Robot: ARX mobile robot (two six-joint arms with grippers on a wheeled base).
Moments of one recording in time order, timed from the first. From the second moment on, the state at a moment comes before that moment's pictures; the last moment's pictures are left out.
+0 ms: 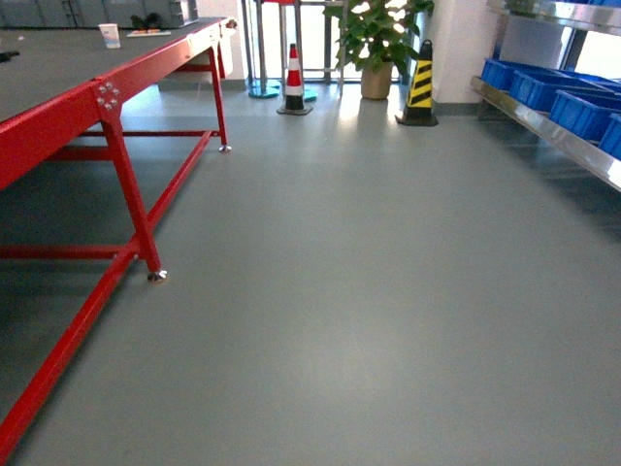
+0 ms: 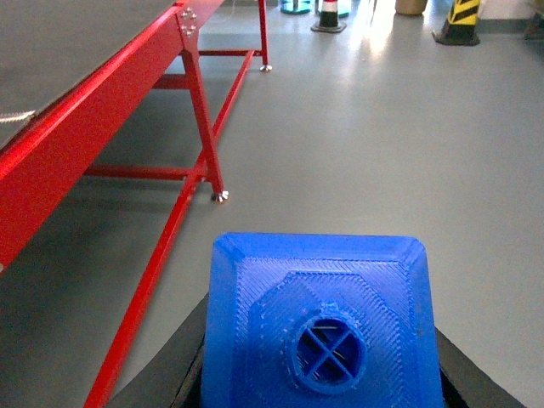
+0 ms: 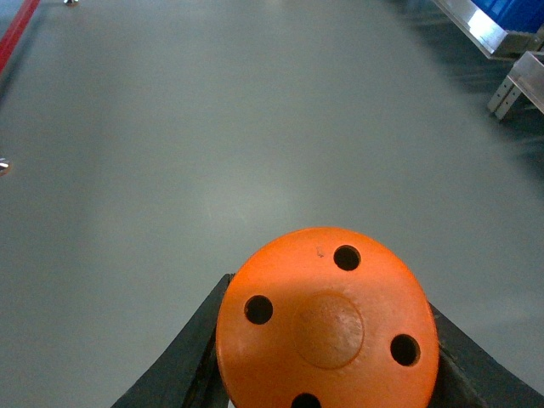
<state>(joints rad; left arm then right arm) -0.10 1.08 0.39 0.44 -0.24 0.01 0.13 1.43 0.53 0.48 0.26 0.09</state>
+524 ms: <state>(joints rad) -0.10 1.08 0.39 0.44 -0.24 0.01 0.13 1.43 0.53 0.48 0.26 0.09</state>
